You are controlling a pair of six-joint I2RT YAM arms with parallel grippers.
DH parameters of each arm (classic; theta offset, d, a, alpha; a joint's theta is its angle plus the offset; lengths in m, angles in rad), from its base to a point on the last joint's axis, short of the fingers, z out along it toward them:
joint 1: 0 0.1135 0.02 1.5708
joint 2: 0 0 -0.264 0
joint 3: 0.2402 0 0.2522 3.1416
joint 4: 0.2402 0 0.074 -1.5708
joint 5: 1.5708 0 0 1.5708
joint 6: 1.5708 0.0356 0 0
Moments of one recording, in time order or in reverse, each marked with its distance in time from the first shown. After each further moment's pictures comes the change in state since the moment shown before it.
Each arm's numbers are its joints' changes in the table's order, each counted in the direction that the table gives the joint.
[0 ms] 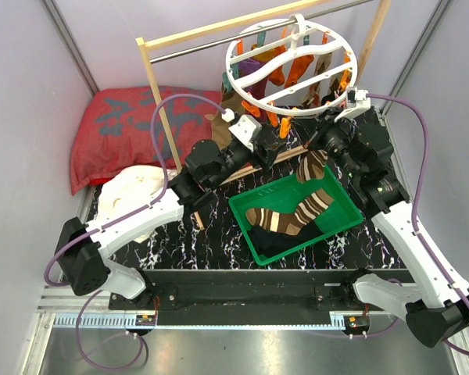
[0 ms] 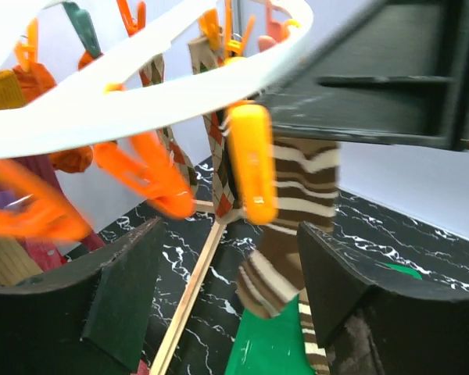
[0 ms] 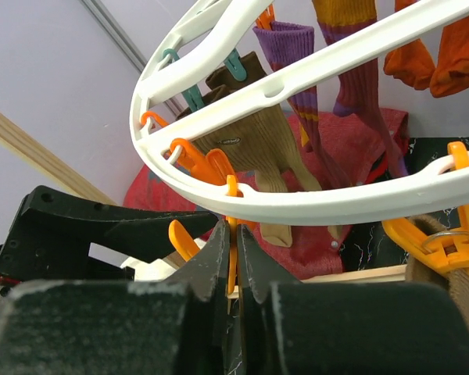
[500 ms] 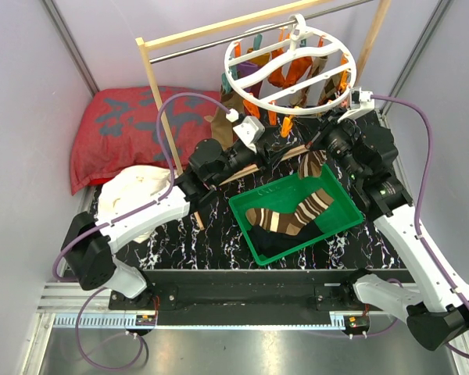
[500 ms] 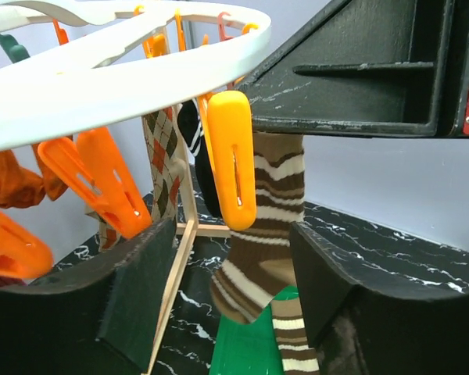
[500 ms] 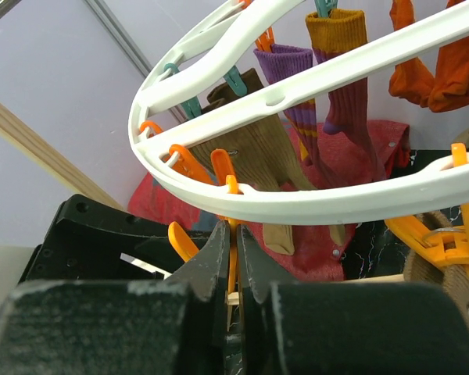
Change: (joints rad) left arm 0.035 -0.051 0.000 -0.104 0.163 -0.053; right arm 0.000 0.023 -0.002 -0.014 -0.001 -0.008
